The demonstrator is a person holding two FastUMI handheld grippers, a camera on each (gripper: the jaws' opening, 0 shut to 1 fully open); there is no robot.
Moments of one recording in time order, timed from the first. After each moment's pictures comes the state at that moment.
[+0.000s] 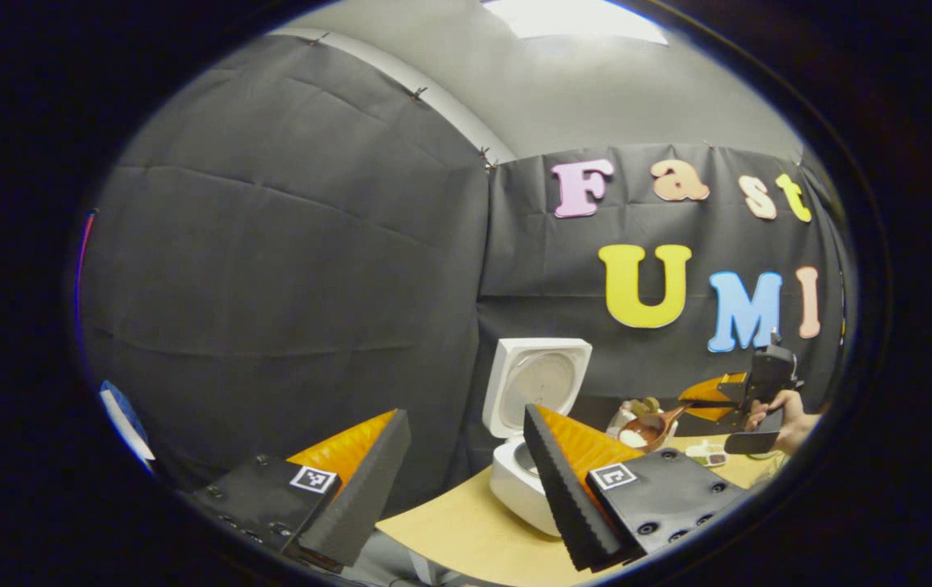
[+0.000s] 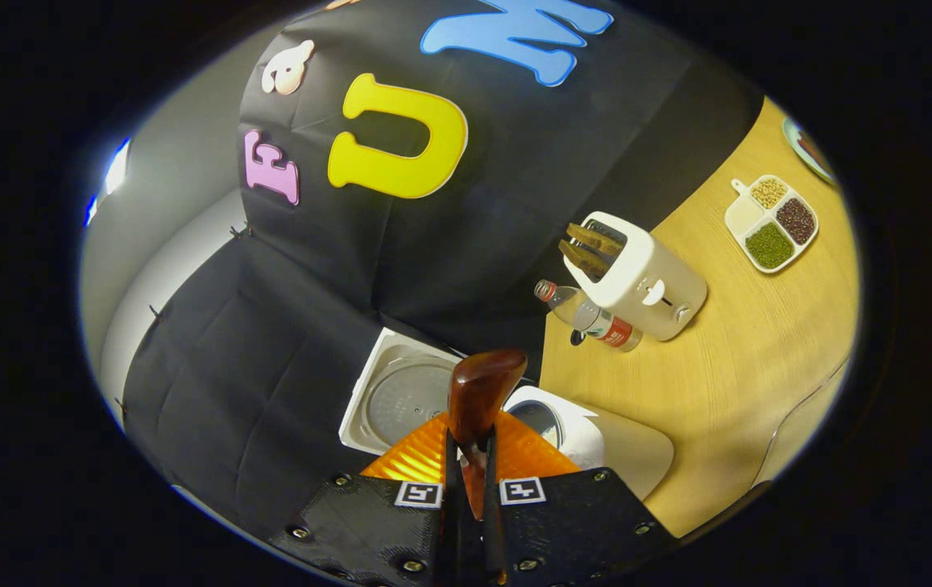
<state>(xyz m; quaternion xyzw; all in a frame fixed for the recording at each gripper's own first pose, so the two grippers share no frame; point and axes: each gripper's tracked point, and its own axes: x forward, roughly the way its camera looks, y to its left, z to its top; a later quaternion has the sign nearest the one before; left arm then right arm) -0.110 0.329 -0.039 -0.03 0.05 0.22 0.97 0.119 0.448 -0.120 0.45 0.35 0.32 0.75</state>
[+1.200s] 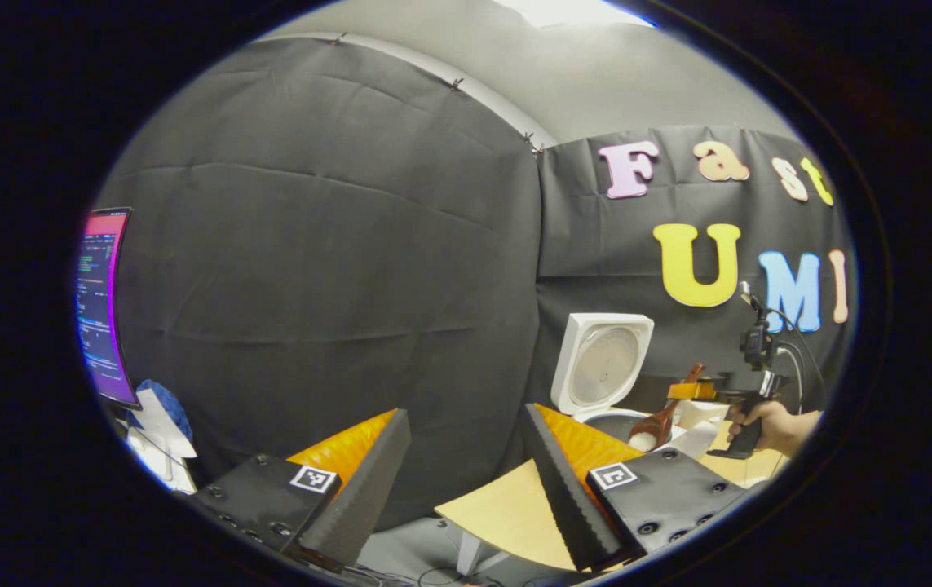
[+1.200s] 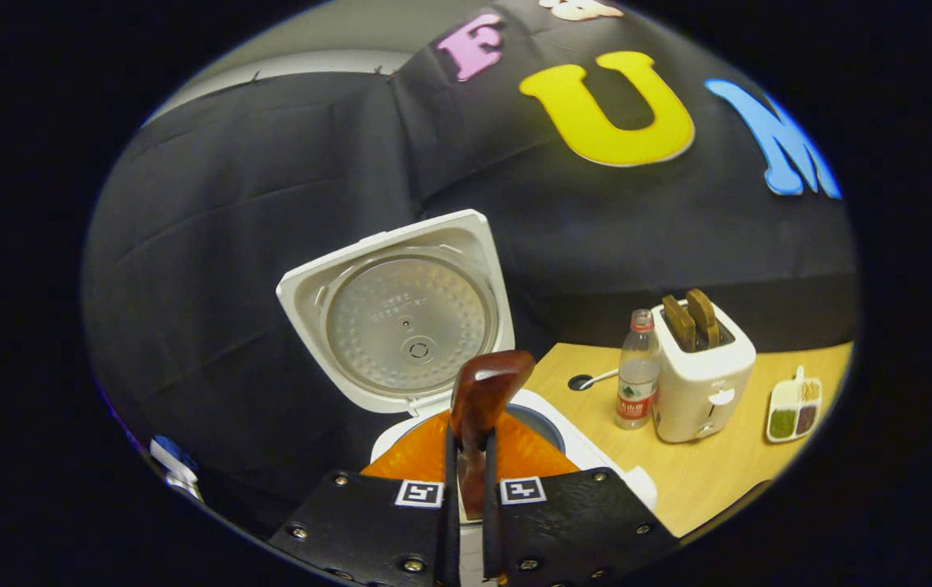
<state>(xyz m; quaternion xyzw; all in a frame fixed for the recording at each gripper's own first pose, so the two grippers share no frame) -0.168 0.369 -0.062 -0.02 0.08 0.30 0.95 0.098 0.556 -0.161 0.07 0.21 0.44 0.87</state>
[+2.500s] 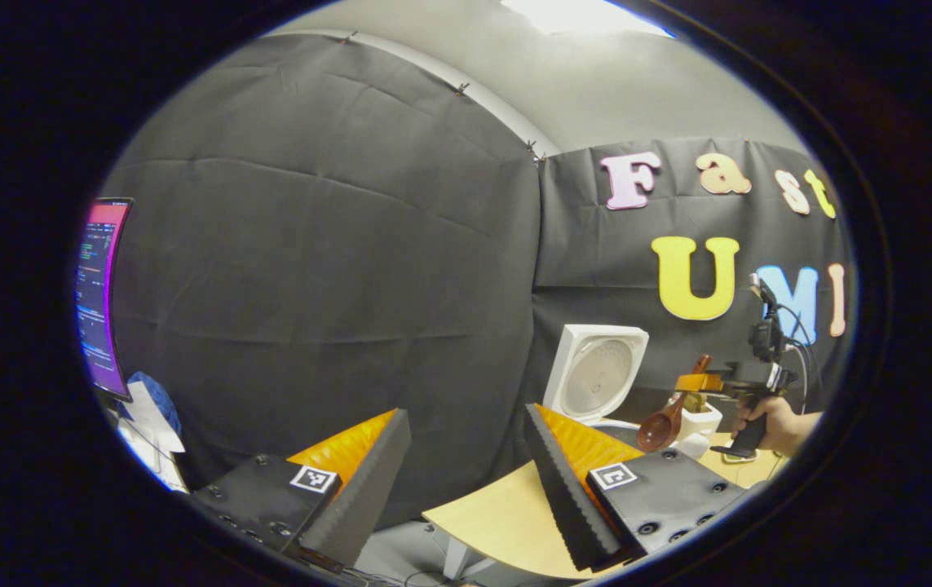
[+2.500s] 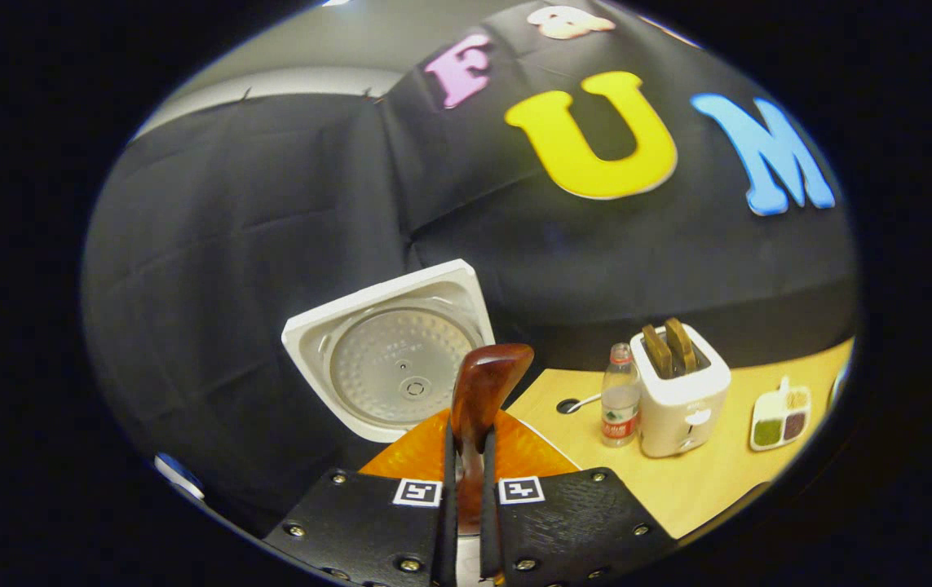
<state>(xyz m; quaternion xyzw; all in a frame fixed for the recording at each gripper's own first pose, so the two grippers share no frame) -0.156 0.359 -0.055 -0.03 0.06 0.29 0.95 0.132 0.513 -0.116 0.20 0.24 0.39 0.87</state>
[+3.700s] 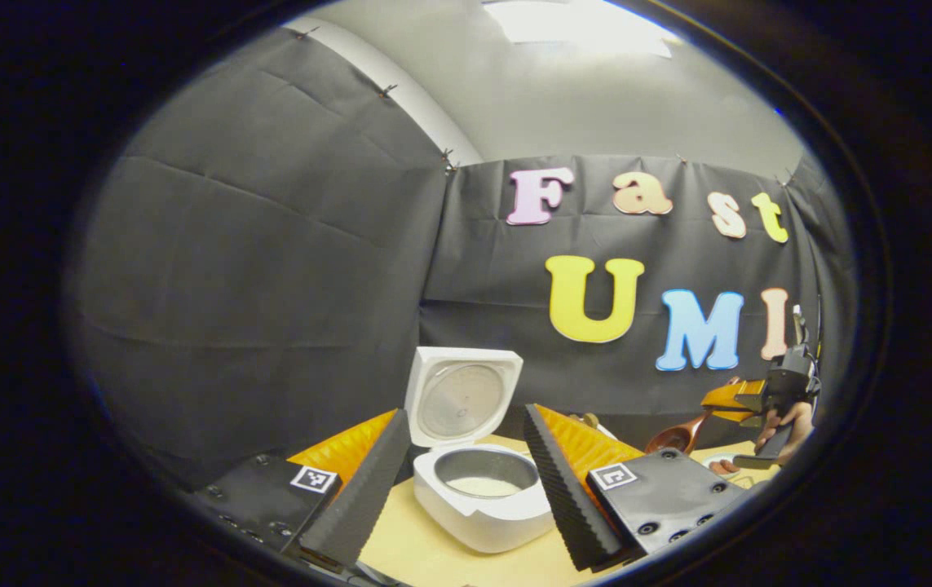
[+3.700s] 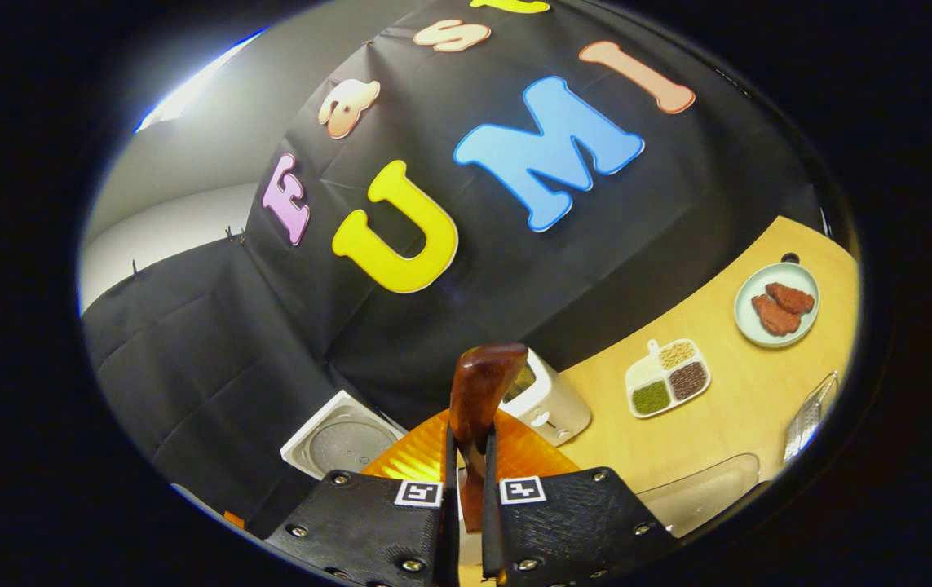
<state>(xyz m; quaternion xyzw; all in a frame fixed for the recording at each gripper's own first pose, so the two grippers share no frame) -0.042 0.216 -0.019 -0.06 0.03 0.12 0.99 0.158 0.228 -0.090 0.35 0.22 0.20 0.88</state>
